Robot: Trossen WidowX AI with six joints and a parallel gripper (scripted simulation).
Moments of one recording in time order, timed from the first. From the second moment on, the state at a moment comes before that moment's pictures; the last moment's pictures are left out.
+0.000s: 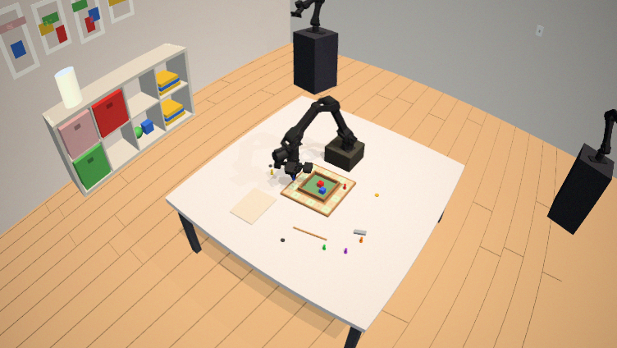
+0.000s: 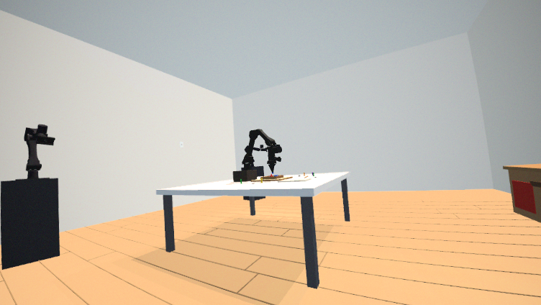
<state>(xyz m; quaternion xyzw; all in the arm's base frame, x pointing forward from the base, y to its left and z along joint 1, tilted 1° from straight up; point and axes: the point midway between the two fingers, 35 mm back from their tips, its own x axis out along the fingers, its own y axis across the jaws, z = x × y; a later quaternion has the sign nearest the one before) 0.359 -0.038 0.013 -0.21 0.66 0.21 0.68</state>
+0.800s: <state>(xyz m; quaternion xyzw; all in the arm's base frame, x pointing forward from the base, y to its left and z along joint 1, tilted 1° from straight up) 0.366 -0.038 -0.031 -0.21 0.66 0.21 0.69</state>
